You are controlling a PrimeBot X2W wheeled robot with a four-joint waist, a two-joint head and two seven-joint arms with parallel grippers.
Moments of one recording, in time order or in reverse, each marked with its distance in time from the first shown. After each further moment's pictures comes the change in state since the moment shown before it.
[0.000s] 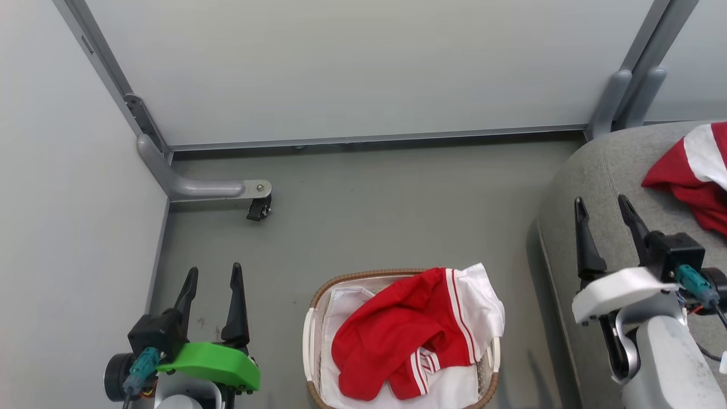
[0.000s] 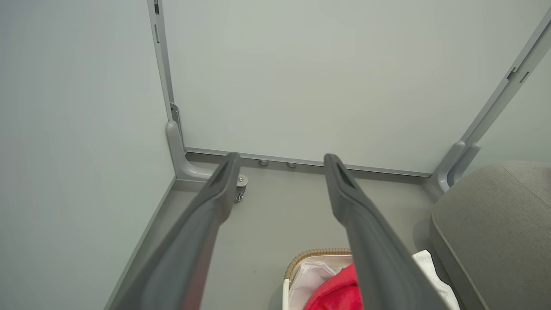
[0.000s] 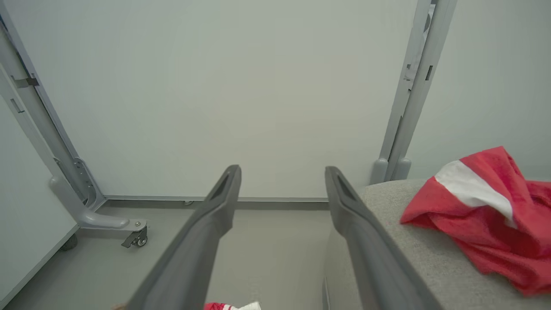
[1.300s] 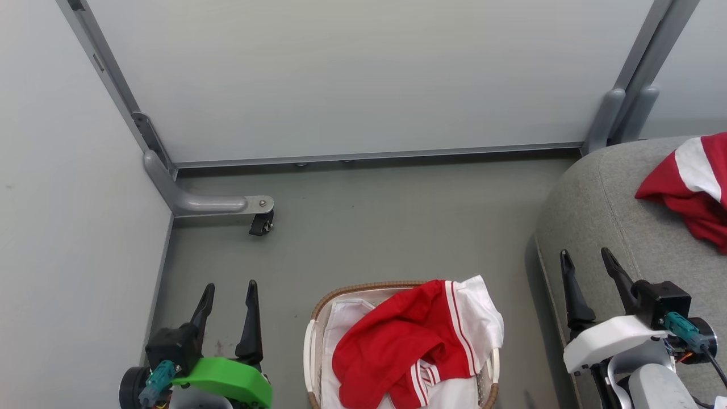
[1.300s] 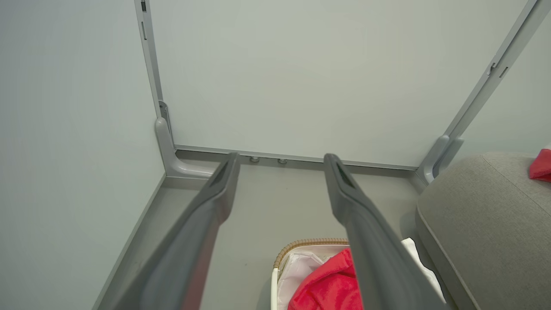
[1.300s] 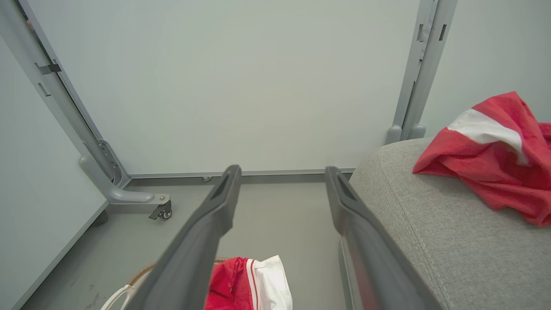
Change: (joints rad) left arm 0.041 -0.001 -0.047 0.000 -0.008 0.006 0.000; right arm 0.154 0.001 0.059 -0.030 0.080 0.000 0.000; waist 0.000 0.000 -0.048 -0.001
